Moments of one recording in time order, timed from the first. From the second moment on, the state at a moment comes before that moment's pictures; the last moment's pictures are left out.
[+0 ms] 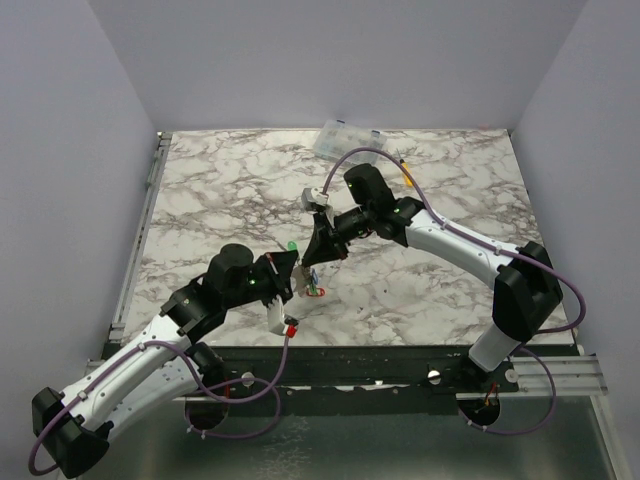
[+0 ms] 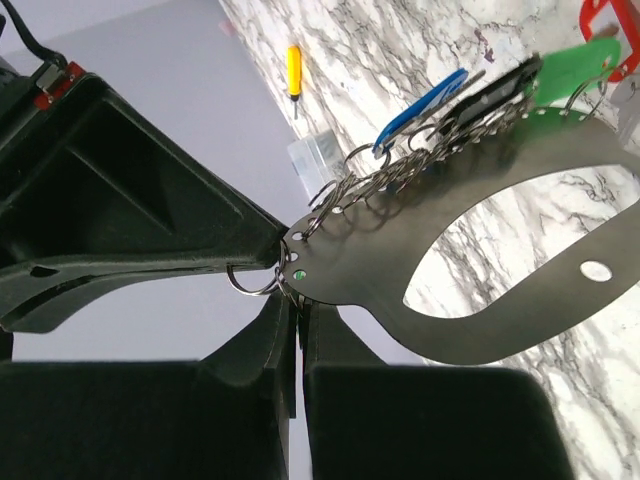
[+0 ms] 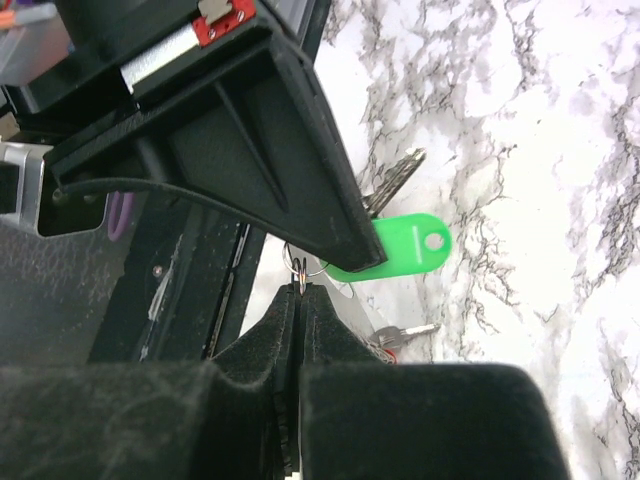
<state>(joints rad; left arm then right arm) -0.73 0.70 0.59 -0.39 0.28 1.88 0.74 1.66 1.30 -0.27 -1.04 -0.34</state>
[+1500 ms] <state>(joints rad) -0.30 1.05 0.87 -0.39 0.94 0.18 0.70 1.61 0.94 0.49 -1.02 -0.05</state>
